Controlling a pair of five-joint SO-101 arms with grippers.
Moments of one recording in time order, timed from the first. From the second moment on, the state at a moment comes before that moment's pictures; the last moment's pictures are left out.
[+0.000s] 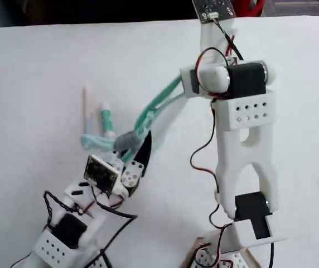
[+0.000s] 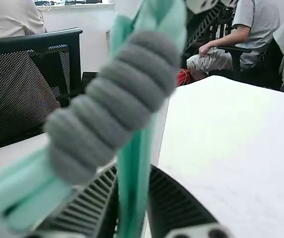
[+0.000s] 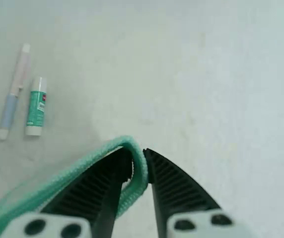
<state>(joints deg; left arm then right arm) 28.9 -98.2 92.9 20.5 -1.9 -13.3 1.2 -34.2 98.3 7.3</state>
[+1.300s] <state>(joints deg) 34.1 -98.9 94.4 21.8 2.0 -11.8 -5.7 -22.9 97.8 13.4</state>
